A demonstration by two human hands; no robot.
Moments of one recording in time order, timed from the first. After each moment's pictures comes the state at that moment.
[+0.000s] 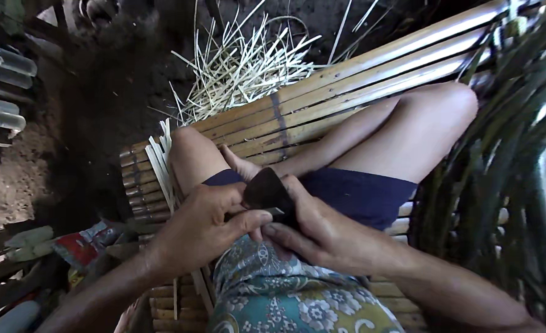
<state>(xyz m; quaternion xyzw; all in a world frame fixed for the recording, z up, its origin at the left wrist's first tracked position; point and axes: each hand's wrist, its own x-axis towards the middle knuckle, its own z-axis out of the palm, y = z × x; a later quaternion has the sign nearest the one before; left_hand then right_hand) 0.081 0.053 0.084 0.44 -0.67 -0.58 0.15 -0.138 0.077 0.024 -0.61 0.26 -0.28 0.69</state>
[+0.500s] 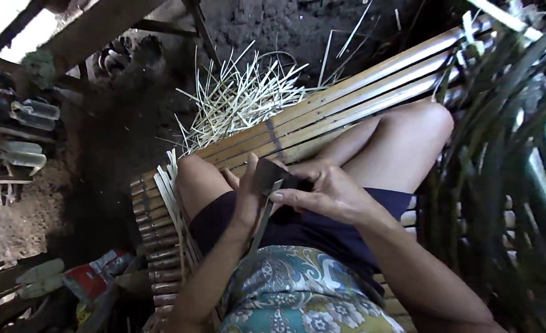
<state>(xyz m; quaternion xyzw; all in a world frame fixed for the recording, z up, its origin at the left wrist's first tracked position) 0.009 0.036 -0.019 0.33 -0.30 -0.78 0.44 -0.158 0.036 -0.010 -0.61 0.38 -0.40 0.57</state>
